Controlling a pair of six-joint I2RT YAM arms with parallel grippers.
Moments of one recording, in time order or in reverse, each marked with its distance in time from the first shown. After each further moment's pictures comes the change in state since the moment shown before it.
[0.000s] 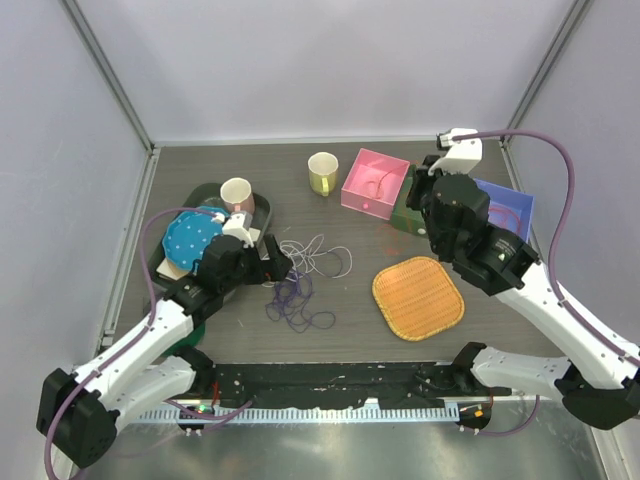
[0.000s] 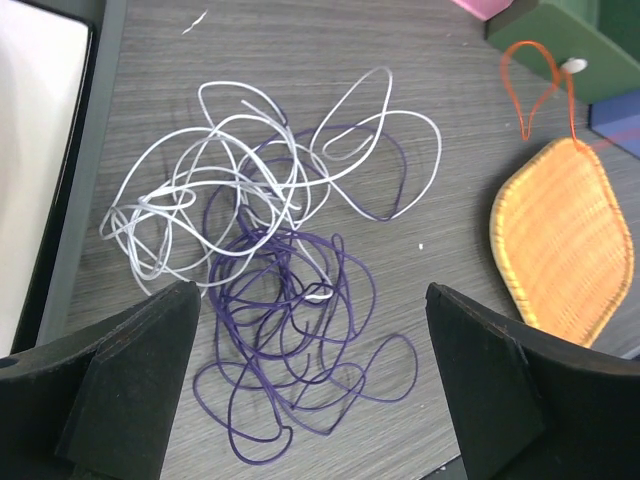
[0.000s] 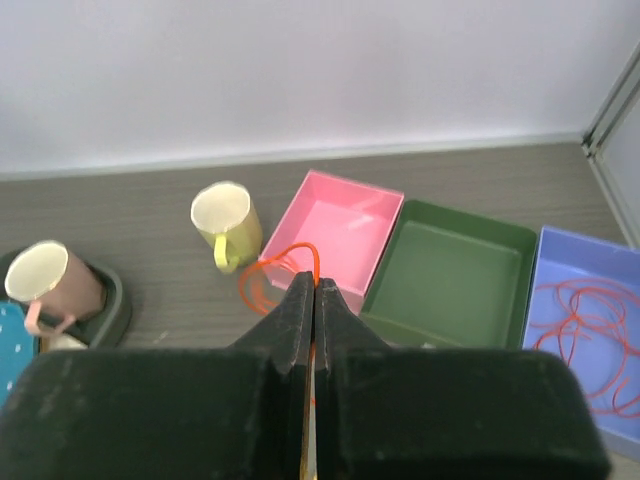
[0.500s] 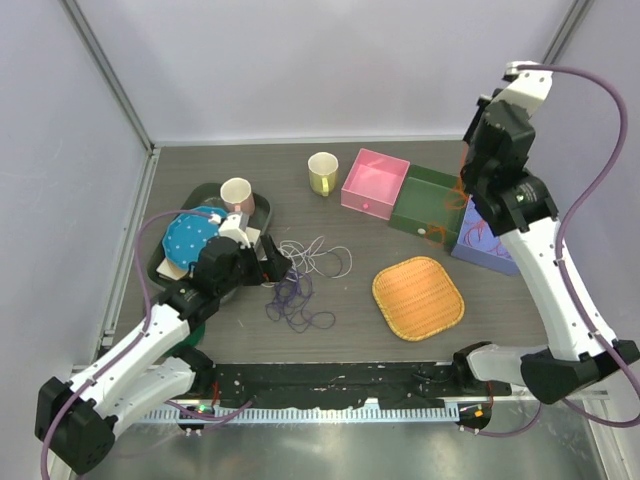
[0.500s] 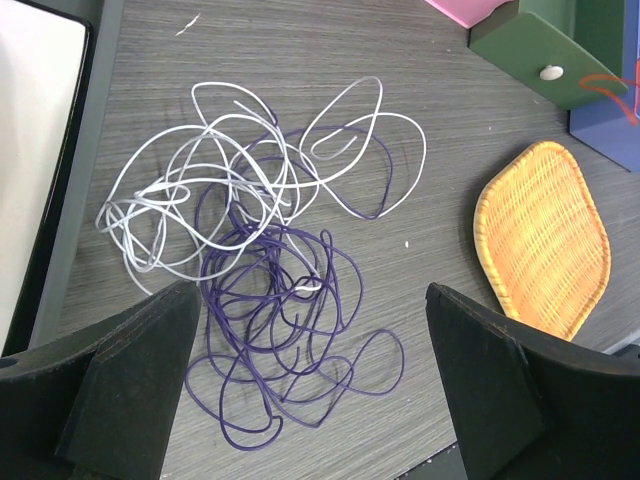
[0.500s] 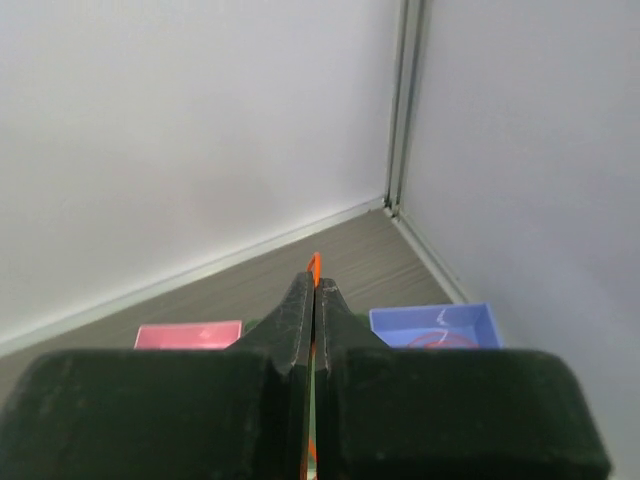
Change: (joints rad) left arm 0.000 -0.069 0.000 -0.025 0.014 -0.023; right arm -0.393 0.212 0.297 0.063 0.048 -0.153
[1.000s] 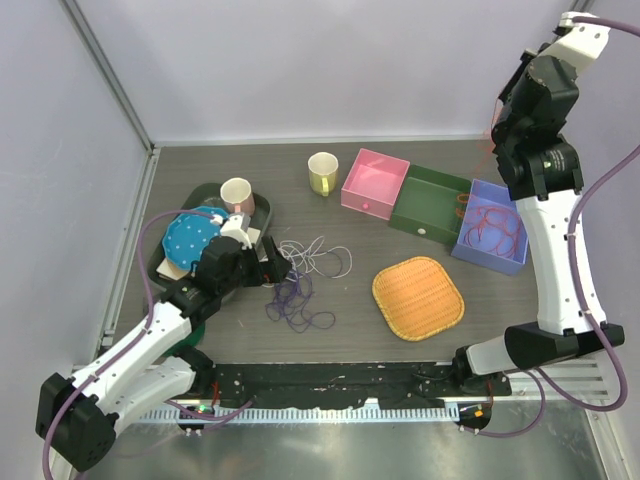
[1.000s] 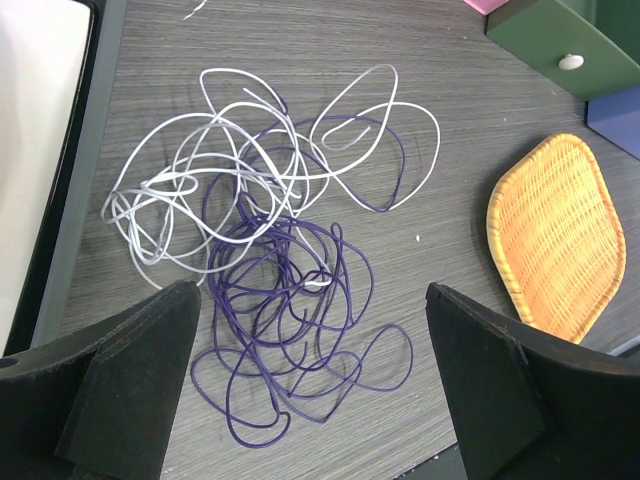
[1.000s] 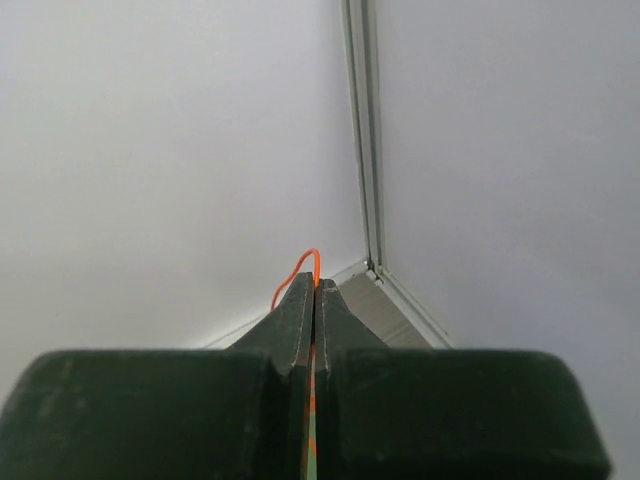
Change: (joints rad) left arm 0.000 0.025 0.000 -0.013 -0.003 0.001; right arm -0.217 0.176 0.342 -0.061 -0.096 0.006
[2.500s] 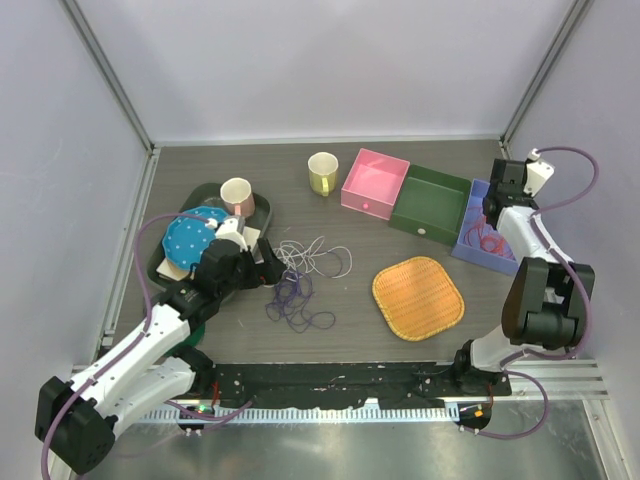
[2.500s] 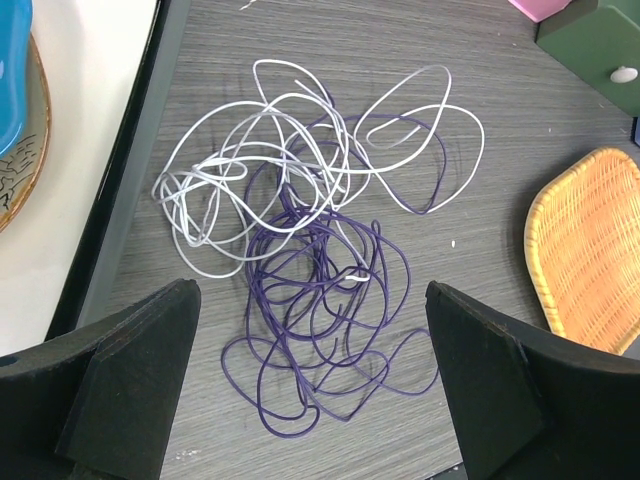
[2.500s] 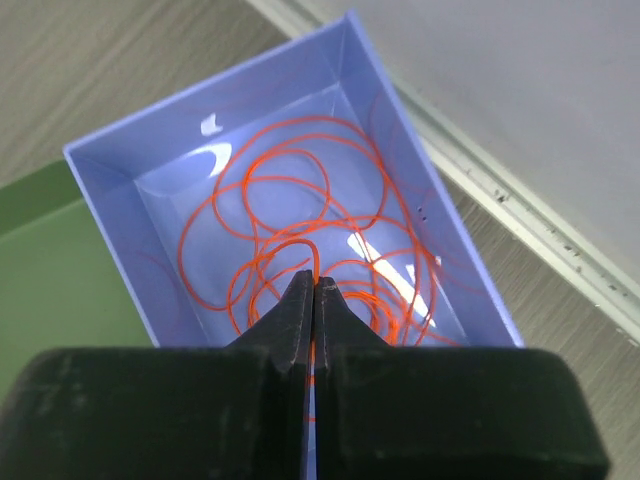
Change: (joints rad) left arm 0.000 -0.021 -0.011 -0.048 -0.074 -0.011; right arm -0.351 0.098 -0.840 0.145 -0.159 0.337
